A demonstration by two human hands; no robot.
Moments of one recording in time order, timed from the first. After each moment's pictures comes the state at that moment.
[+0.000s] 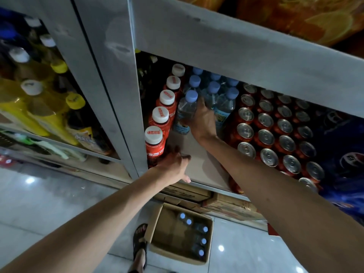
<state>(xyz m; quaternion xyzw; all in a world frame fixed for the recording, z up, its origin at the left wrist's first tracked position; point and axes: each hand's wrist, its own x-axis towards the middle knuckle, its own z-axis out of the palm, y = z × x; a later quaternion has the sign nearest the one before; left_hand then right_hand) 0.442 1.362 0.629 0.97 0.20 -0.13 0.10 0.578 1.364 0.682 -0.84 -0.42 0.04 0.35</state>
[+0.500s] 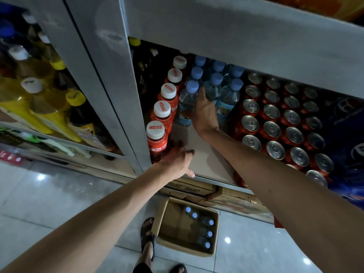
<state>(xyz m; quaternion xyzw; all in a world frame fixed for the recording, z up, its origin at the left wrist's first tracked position) 0.441 1.364 0.628 0.96 0.20 -0.13 0.13 0.583 1.371 0.671 -0.82 -0.45 0.01 0.35</state>
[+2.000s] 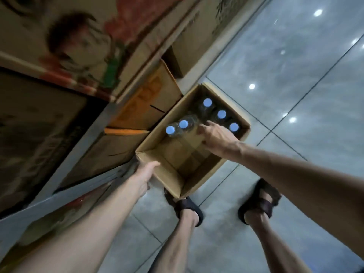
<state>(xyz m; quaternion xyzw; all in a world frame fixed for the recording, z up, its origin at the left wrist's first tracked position) 0.413 1.223 0.084 0.65 0.52 -0.40 0.37 0.464 0.999 0.043 -0.91 -0.09 0.34 0.22</state>
